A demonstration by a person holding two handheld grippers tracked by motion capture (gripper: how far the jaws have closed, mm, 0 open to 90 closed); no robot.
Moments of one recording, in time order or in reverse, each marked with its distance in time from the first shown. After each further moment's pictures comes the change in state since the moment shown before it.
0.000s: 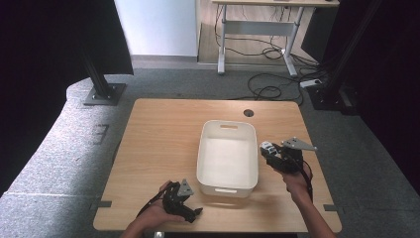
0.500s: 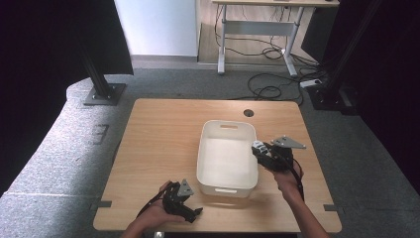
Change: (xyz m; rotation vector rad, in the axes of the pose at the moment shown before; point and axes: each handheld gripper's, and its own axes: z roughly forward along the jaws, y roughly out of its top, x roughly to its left) left arm 0.000 0.000 0.000 -0.002 0.003 -0.003; right arm 0.021 0.005 0.016 0.008 0.021 -0.016
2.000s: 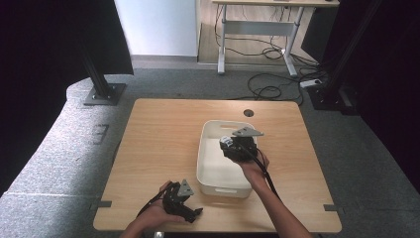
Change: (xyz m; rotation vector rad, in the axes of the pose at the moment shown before) left arm 0.000 0.000 0.000 0.000 -0.002 0.003; right arm 0.075 0.033 0.064 0.077 0.066 -0.056
